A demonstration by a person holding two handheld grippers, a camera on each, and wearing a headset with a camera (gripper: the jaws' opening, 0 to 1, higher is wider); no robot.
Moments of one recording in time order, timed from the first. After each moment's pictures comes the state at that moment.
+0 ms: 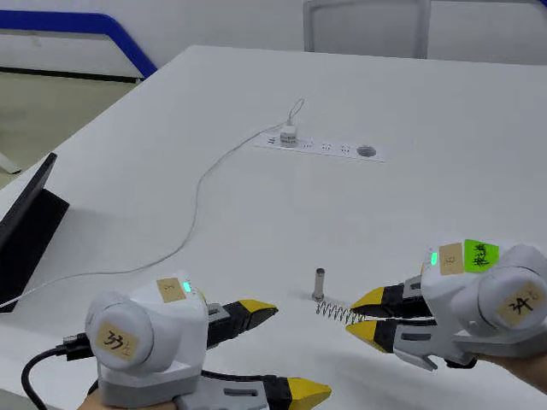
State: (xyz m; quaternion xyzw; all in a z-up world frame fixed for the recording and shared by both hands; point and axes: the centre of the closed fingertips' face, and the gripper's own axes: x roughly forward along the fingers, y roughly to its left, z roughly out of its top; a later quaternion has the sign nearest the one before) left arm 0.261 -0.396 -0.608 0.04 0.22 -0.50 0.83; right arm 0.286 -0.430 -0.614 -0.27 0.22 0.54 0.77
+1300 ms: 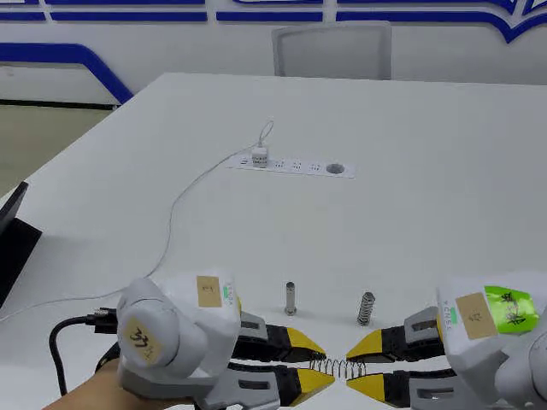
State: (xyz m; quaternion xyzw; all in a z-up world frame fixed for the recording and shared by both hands) left arm 0.238 -0.444 -0.591 0.16 0.17 -0.61 0.75; right arm 0.235 -0.446 -0.598 -0.31 0.18 0.59 0.73
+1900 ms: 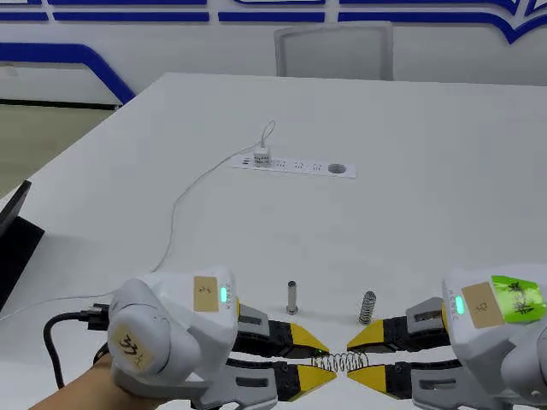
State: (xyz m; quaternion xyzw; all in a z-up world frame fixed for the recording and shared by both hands) left arm 0.234 -0.444 -0.581 0.18 0.14 -0.63 0.74; right arm 0.238 -0.446 -0.590 -0.31 0.18 0.58 0.73
